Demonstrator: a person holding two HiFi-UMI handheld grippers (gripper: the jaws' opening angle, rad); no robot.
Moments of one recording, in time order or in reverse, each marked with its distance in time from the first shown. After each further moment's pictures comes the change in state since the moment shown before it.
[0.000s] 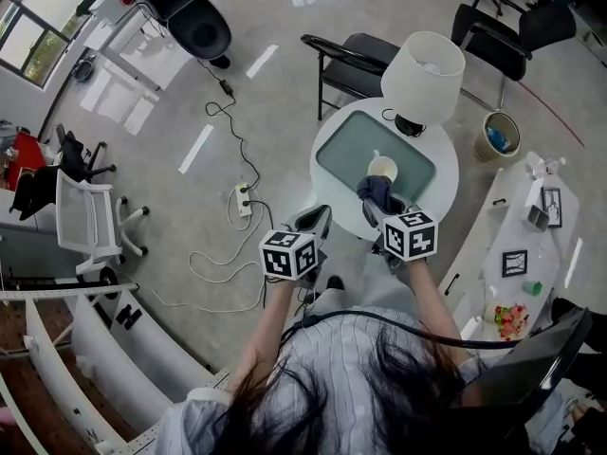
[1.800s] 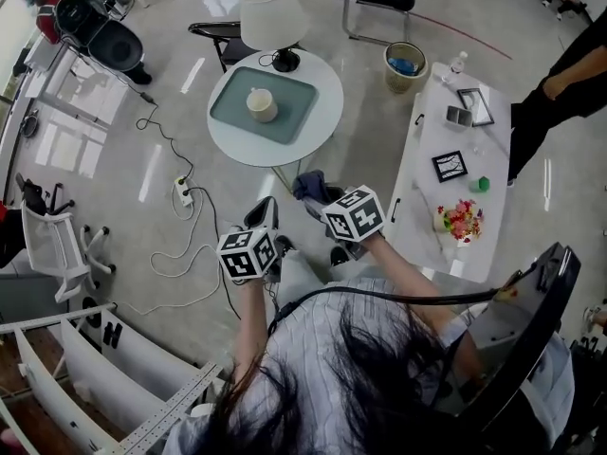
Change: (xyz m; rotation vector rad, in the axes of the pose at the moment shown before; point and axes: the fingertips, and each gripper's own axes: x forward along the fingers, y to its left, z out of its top) left arm -0.062 -0.194 -0.147 0.102 0.007 0.083; right arm -0.218 0.023 -0.168 -0.009 0.074 0.079
